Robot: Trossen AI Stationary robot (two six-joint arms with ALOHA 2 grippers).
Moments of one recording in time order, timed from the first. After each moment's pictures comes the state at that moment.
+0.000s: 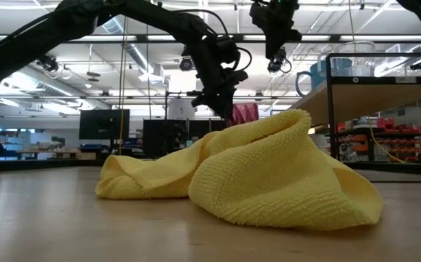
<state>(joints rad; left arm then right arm) 0.52 2.29 2.22 -1.00 0.09 -0.22 -0.58 1.84 2.29 -1.57 0.09 0.16</state>
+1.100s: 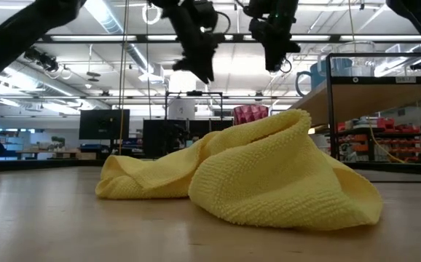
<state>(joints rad) 0.58 2.13 2.36 -1.24 0.04 -0.18 -0.66 1.90 2.28 -1.57 0.01 0.13</state>
